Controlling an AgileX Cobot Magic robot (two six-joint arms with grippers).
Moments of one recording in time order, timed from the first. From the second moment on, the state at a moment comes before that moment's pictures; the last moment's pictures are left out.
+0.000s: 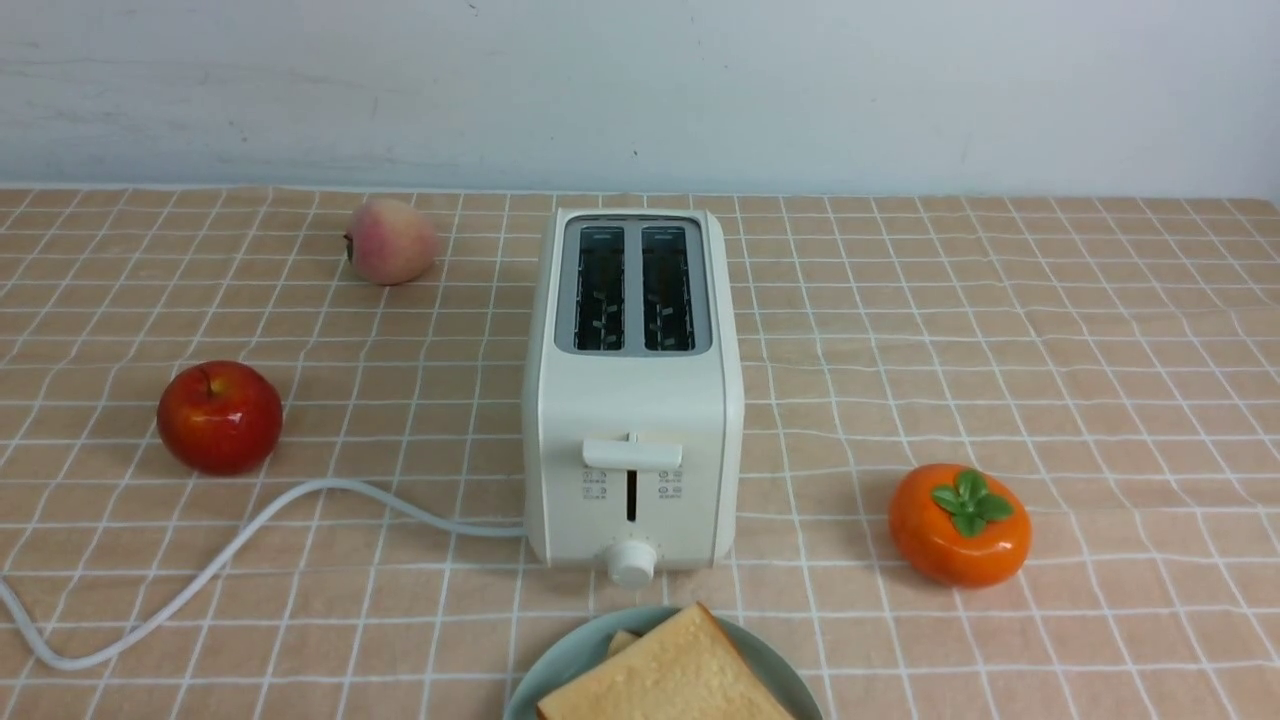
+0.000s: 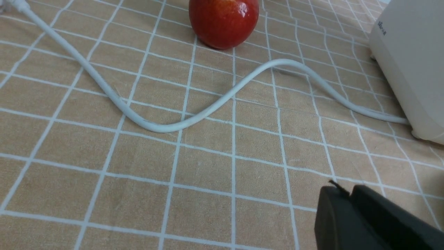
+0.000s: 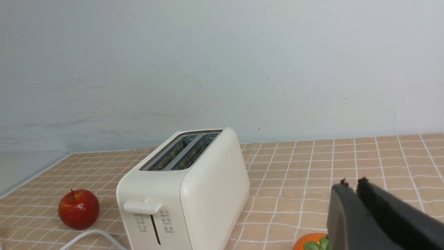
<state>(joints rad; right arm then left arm) 0.25 0.02 -0.29 0.33 0.27 -0.11 -0.04 -0.01 0.03 -0.08 0.39 -0.30</state>
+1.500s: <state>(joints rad) 0.05 -0.01 0.01 -0.22 0.37 0.23 -0.04 -0.01 0.03 -0.08 0.39 -0.30</state>
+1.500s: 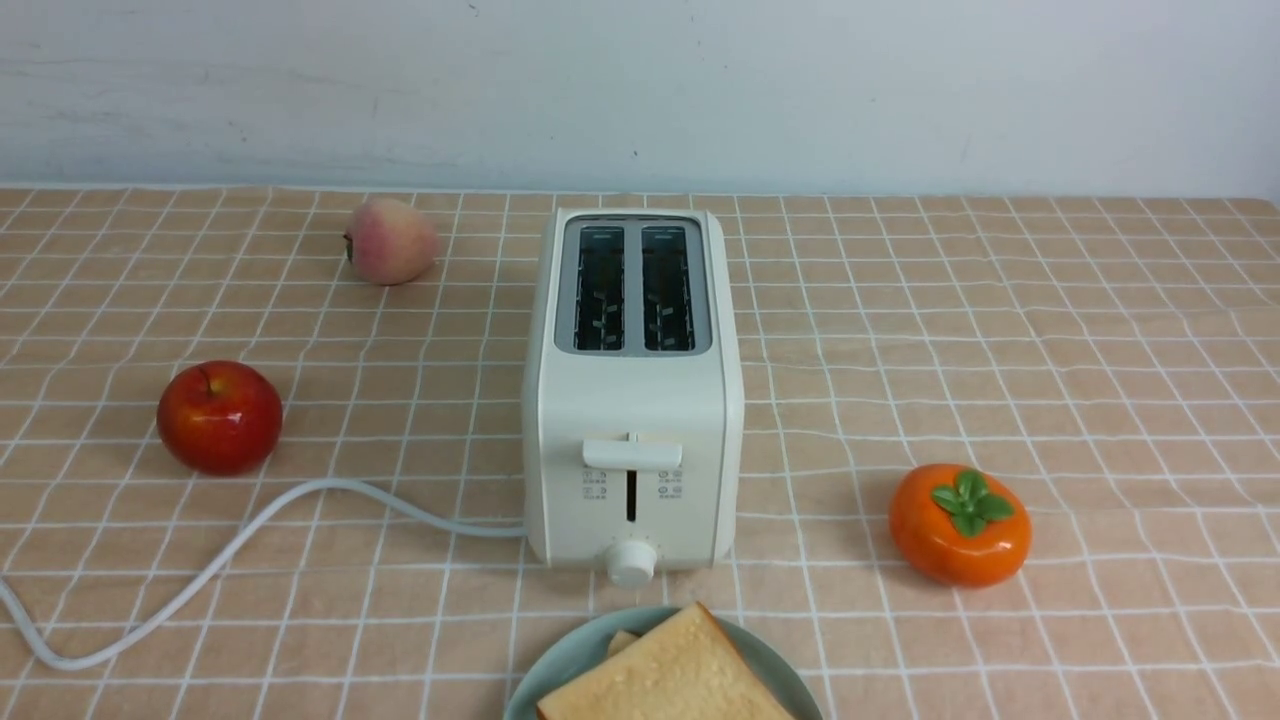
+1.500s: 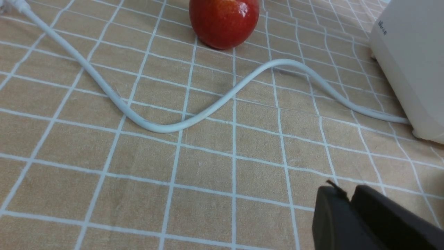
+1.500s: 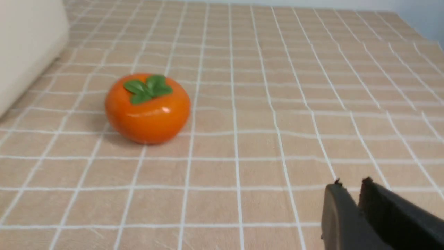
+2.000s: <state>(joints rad) -0.03 -0.01 0.02 -0.11 0.39 0.28 -0.04 -0.01 0.03 -0.08 0.39 -0.30</state>
